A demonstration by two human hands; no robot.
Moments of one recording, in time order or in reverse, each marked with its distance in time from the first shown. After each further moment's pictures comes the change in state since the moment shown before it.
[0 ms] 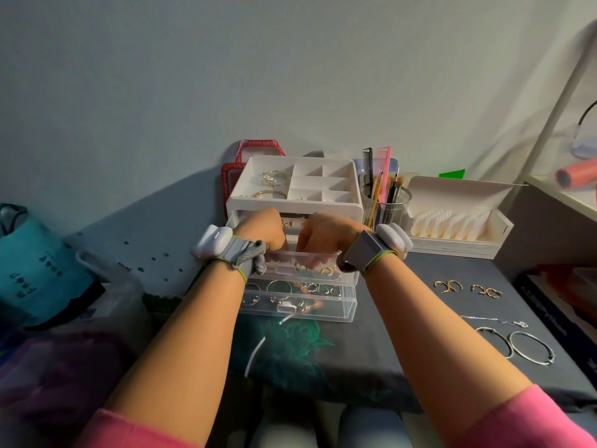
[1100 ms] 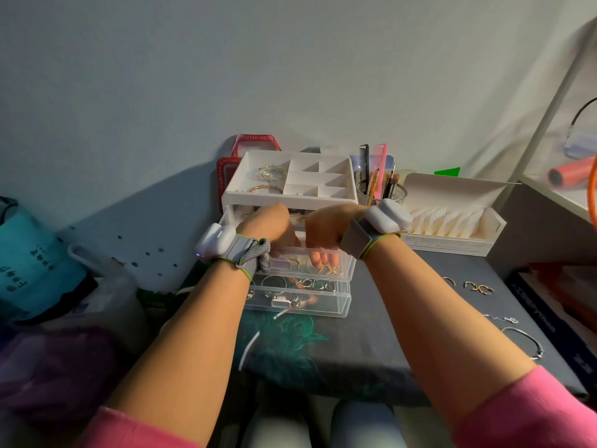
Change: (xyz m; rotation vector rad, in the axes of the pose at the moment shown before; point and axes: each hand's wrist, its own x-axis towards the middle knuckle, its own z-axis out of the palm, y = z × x) left_hand -0.004 0.019 0.002 -0.052 -0.158 -0.073; right_hand 0.006 -0.006 -0.006 -0.184 -0.299 0.173
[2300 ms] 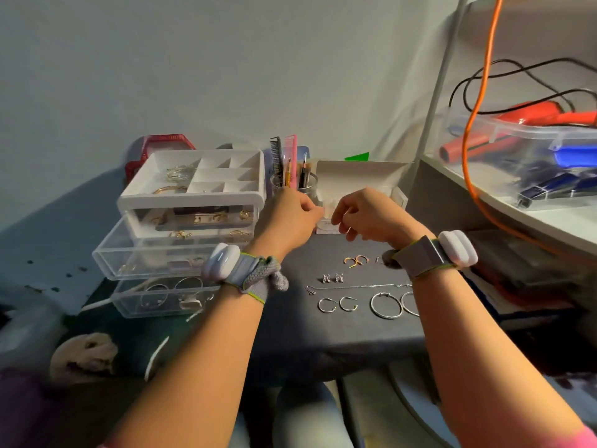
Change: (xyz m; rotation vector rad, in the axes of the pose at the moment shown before) left_hand -0.030 0.132 0.079 -0.518 0.349 0.468; right_hand -0.097 0.187 0.029 0.499 0.698 -0.027
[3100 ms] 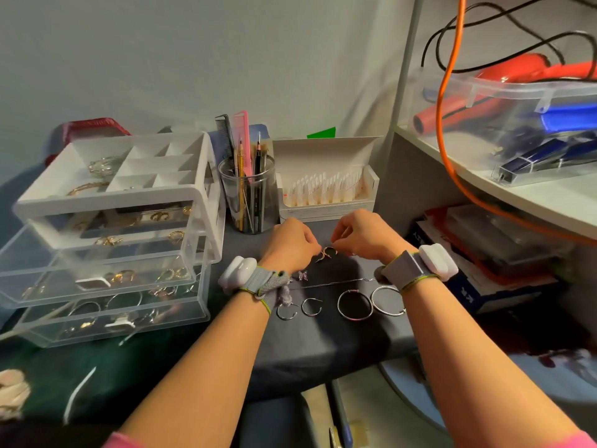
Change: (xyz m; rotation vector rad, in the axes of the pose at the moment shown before) left_hand 0.031 -0.021 0.109 0.230 -0.267 -0.135; right_hand 0.020 0.108 0.015 -0.062 -0.051 0.151
